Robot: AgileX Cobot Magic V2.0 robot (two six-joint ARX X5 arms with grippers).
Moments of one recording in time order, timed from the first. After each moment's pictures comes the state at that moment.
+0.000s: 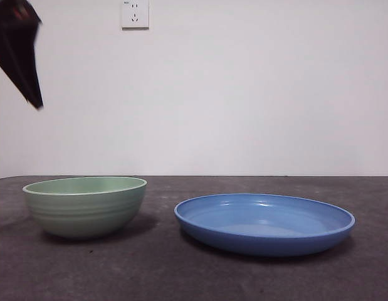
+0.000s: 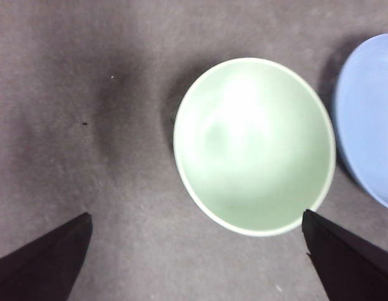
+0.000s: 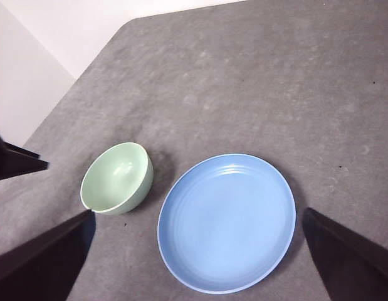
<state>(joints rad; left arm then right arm) -0.19 1.16 0.95 -0.81 0.24 -0.12 -0.01 0.67 0.94 -0.81 -0.64 0.15</state>
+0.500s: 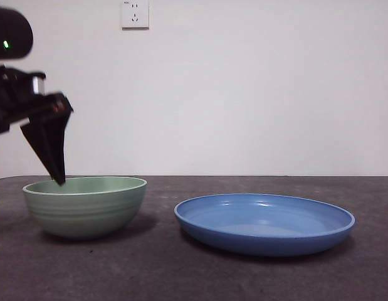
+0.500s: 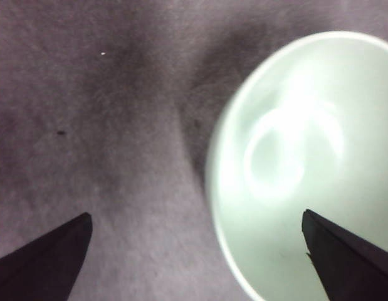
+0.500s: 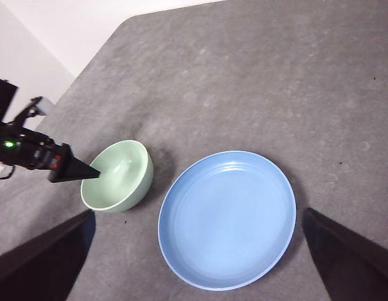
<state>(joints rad) -0.20 1.49 0.95 -0.66 0.24 -0.10 -0.01 0.67 0.94 -0.82 -0.64 0.15</state>
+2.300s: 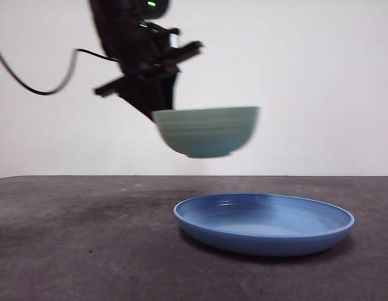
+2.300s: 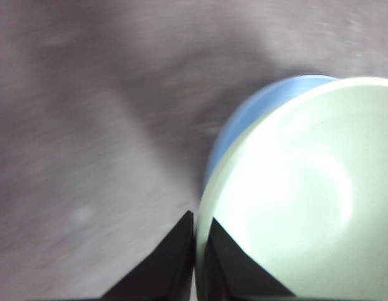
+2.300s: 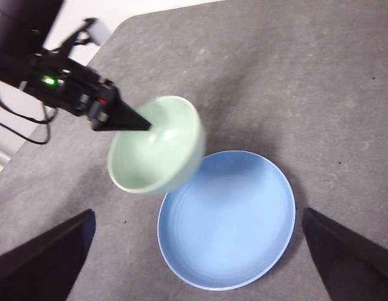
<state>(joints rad) -0.58 1.88 1.69 -0.92 0.18 -0.13 -0.01 0.67 0.94 -0.82 -0.64 0.15</state>
